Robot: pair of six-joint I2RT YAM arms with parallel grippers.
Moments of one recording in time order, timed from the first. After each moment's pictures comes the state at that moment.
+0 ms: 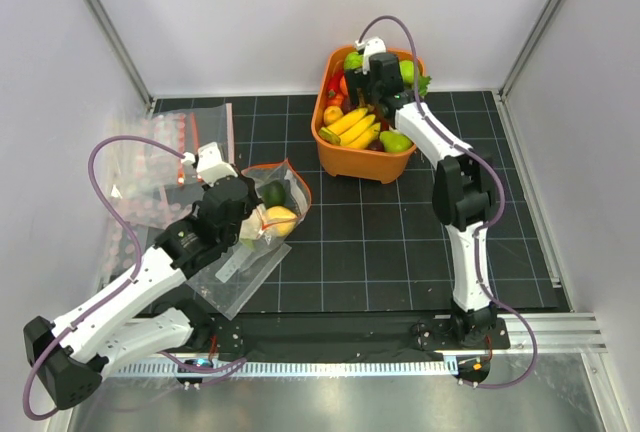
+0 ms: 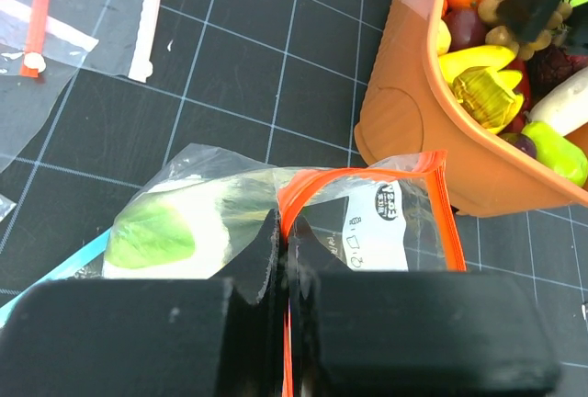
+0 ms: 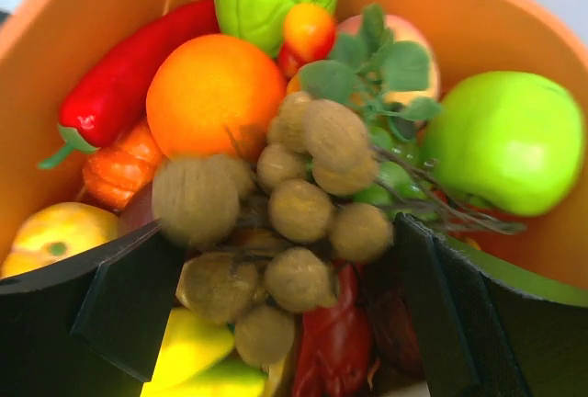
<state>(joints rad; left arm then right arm) -0.75 0.90 0.83 -0.33 -0.70 -0.71 0.35 2.20 1.97 -0.18 0.21 -0.11</state>
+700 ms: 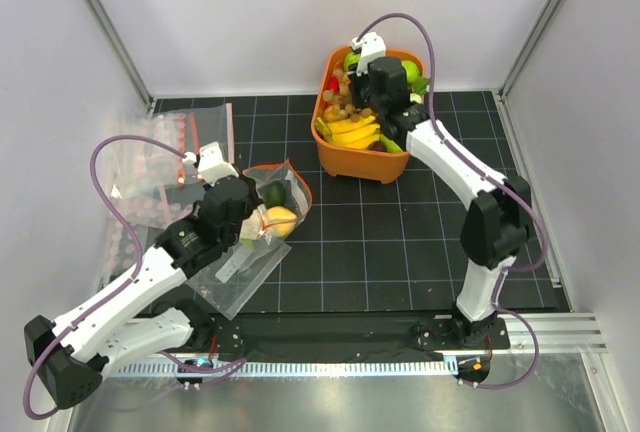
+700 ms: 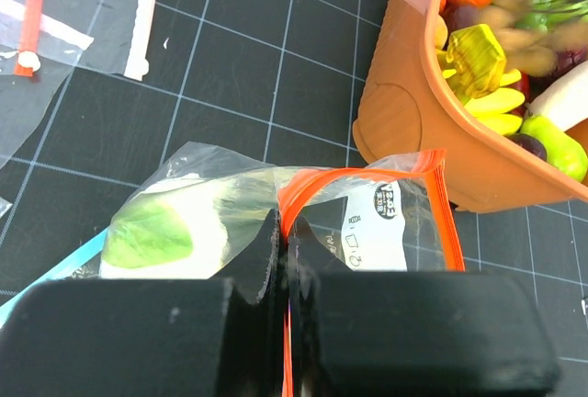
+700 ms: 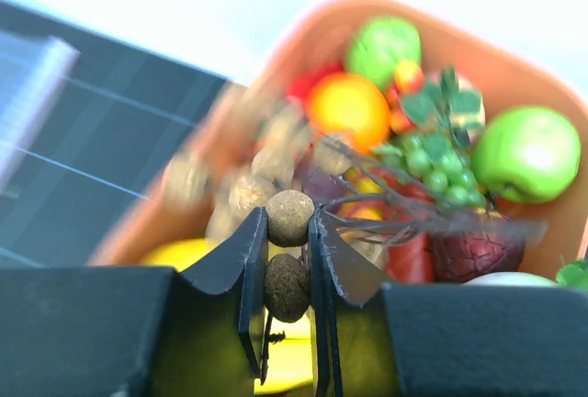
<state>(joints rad) -0.75 0.91 0.83 -0.33 -0.69 -0.71 0.45 1.86 1.68 -0.09 0.14 -0.05</state>
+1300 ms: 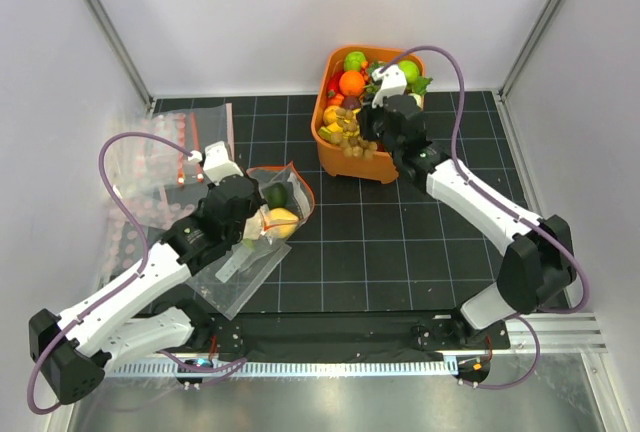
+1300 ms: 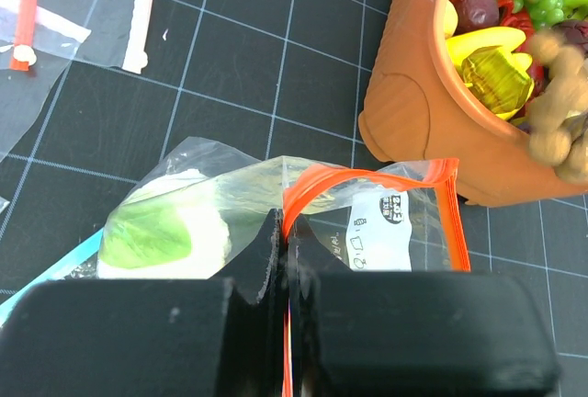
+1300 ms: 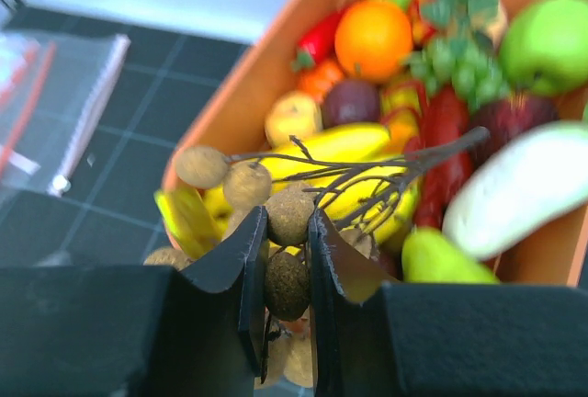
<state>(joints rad) -0.75 0.94 0.83 -0.32 -0.68 -0.70 0.53 1.52 1.30 0.03 0.20 0.12</state>
